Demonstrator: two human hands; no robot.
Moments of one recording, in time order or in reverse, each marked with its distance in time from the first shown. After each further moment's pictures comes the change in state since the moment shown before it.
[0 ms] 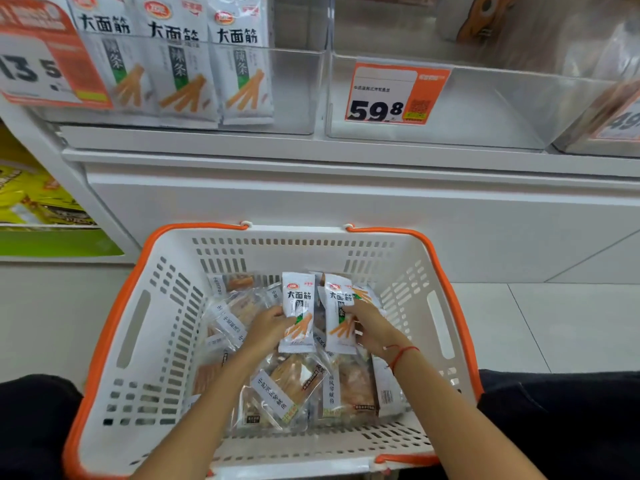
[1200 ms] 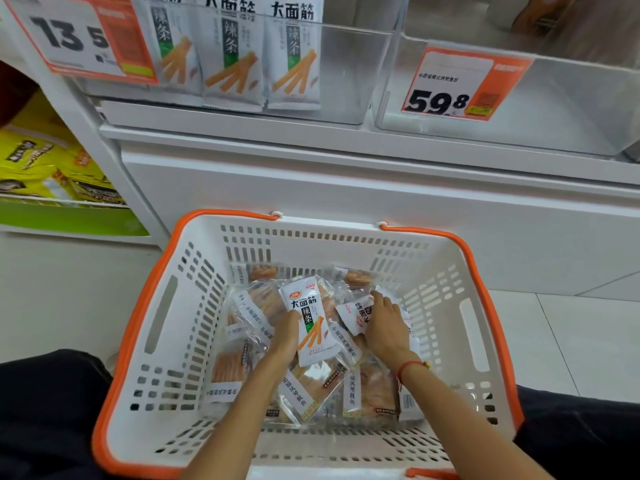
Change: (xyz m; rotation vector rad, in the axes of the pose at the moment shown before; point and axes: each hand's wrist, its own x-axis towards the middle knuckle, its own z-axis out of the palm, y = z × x) left_hand -0.008 -0.014 0.003 -0.274 0.022 -0.219; right_hand 0.019 0.025 0.009 -1.347 0.258 -0.414
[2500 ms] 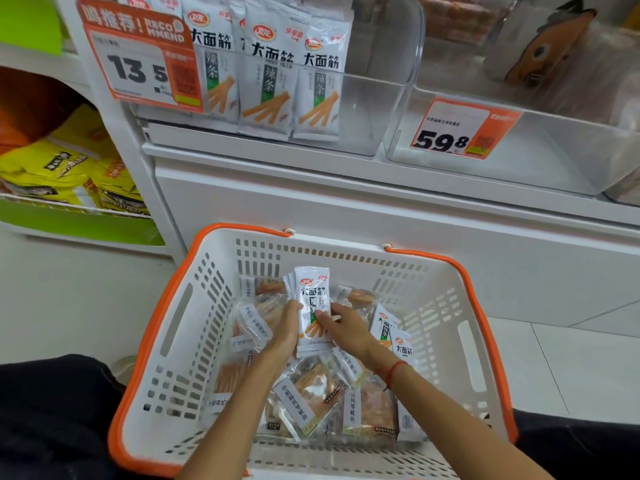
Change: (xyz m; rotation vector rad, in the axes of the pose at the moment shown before) left_hand -0.011 0.032 -0.011 -0.123 0.019 0.145; right_hand -0.015 -0.080 -0.032 0.678 -0.192 -0.133
